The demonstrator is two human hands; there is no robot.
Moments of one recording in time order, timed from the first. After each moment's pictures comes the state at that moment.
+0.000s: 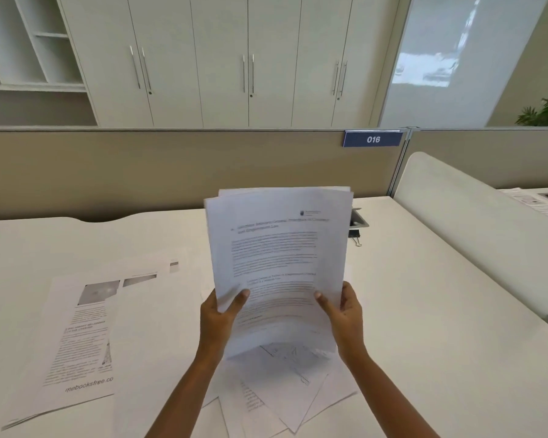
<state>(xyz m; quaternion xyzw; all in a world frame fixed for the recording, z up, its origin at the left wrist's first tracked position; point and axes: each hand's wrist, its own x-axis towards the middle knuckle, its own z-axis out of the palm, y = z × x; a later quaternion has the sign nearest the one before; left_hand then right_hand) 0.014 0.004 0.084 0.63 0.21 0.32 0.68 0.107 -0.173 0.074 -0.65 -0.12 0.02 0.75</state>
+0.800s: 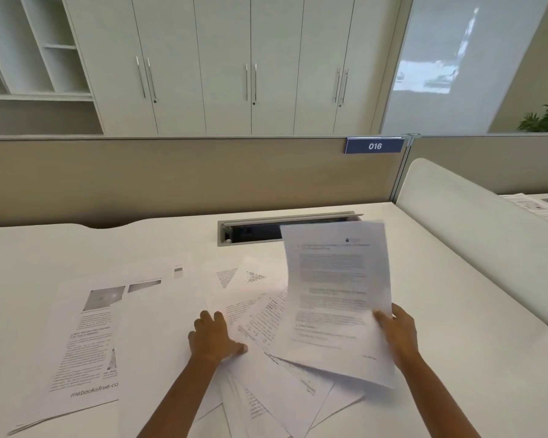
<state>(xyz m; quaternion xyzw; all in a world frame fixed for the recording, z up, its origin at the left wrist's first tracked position) 0.022 0.035 0.053 0.93 0.33 -0.10 0.12 0.158 -0.247 0.058 -0.81 0.06 0.02 0.58</state>
